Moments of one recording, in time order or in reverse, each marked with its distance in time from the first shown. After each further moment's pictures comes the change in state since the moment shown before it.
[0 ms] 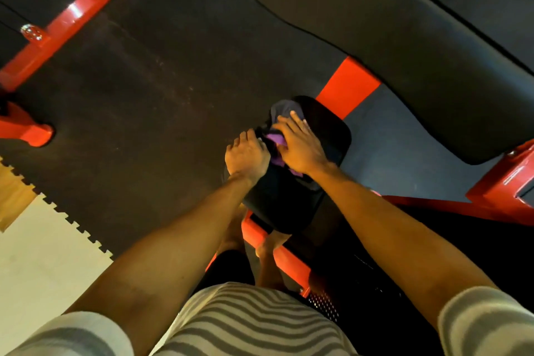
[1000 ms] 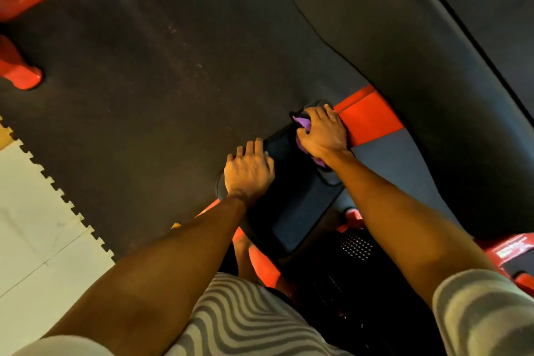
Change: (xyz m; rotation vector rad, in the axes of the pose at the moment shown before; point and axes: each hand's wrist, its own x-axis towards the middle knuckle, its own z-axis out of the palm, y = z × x) left_hand 0.001 0.006 0.005 0.033 0.026 -0.038; right_hand 0.085 0.050 -0.035 -0.231 -0.045 0.117
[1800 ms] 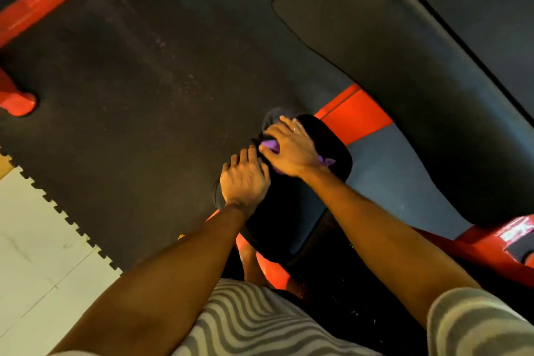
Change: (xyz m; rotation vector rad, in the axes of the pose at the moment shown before) left_hand 0.000 -0.002 0.007 0.013 0.050 -0.002; right_hand -0.028 -0.052 0.013 0.101 -0.019 -0.234
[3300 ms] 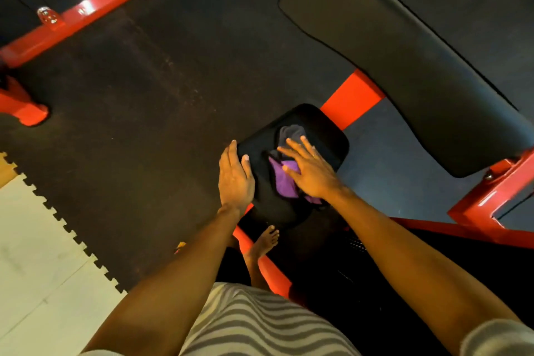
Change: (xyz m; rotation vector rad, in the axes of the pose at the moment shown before) left_hand -0.071 -0.053 0.029 -0.671 0.269 -0.068; right_hand -0.122 -0.006 0.019 0.048 -0.080 0.009
